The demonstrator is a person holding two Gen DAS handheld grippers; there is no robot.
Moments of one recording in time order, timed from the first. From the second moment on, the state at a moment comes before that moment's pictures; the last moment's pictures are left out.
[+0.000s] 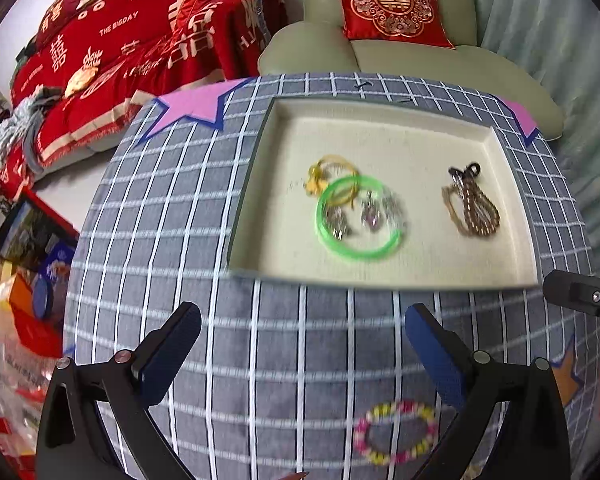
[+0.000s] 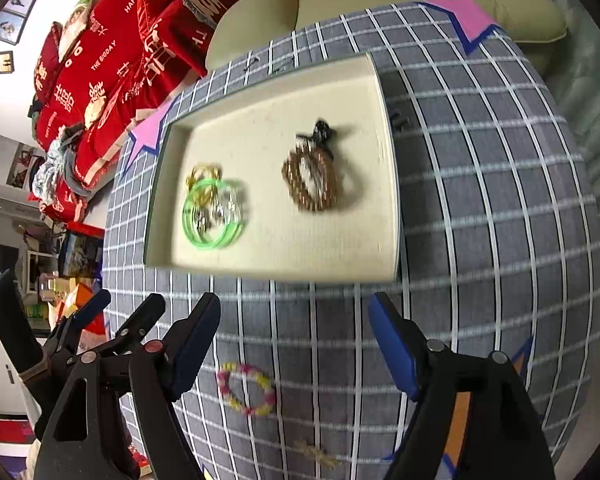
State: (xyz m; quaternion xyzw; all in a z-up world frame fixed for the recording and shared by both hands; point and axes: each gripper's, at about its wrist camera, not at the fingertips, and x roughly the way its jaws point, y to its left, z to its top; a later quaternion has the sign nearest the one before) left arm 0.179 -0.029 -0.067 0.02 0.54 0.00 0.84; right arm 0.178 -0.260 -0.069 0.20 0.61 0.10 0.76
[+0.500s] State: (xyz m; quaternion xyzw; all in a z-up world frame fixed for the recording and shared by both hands) left arm 0.094 0.005 -0.075 0.02 0.58 0.02 0.82; right arm 0.109 -0.251 -0.080 0.18 0.63 0.08 0.75
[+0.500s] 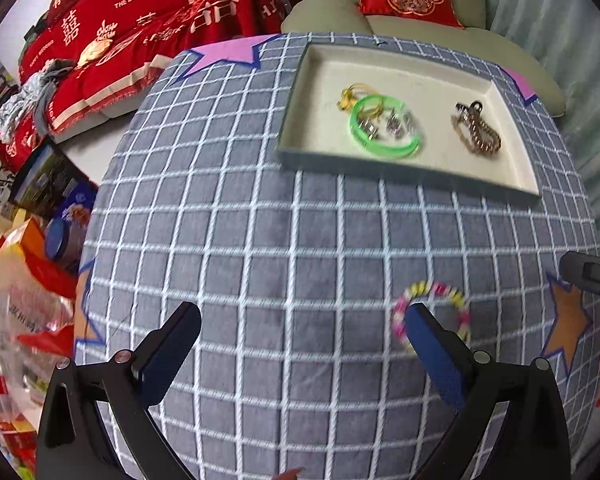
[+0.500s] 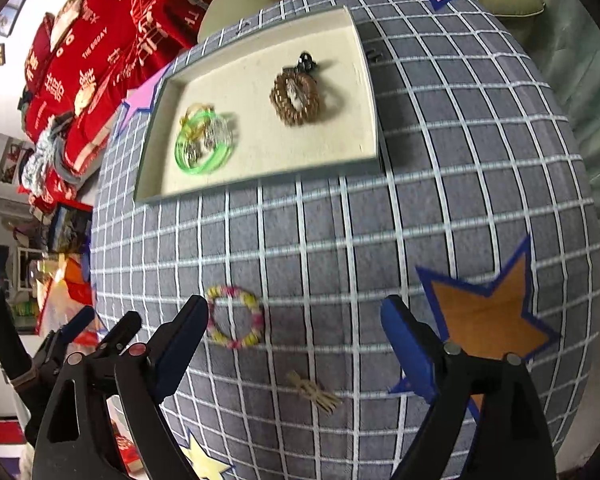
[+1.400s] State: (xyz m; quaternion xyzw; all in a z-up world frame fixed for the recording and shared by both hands) left arm 0.038 0.033 -0.088 0.00 0.61 0.01 0.79; right arm 0.029 -0.250 -0.109 0.09 0.68 0.05 0.72
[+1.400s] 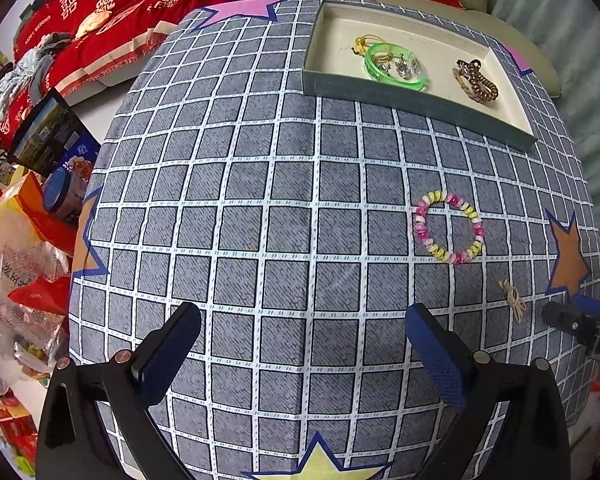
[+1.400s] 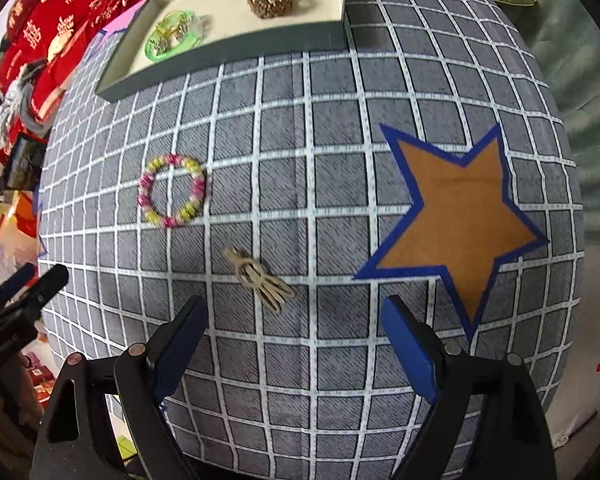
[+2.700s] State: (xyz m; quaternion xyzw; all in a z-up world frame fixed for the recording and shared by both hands) left arm 0.121 -0.036 -0.134 0.04 0.60 -0.09 0.79; right arm 0.047 -0.145 -0.140 -0.04 0.66 0.08 0.75
